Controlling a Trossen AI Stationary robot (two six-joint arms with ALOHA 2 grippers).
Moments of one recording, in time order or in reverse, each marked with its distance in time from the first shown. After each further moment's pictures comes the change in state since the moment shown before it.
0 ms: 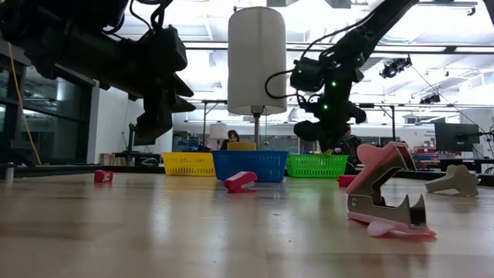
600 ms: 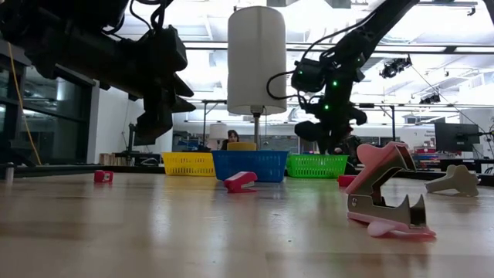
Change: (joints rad) left arm 0.000 0.000 0.000 0.000 0.000 -0.001; right arm -0.011 -0.004 0.000 -0.018 -0.049 -0.006
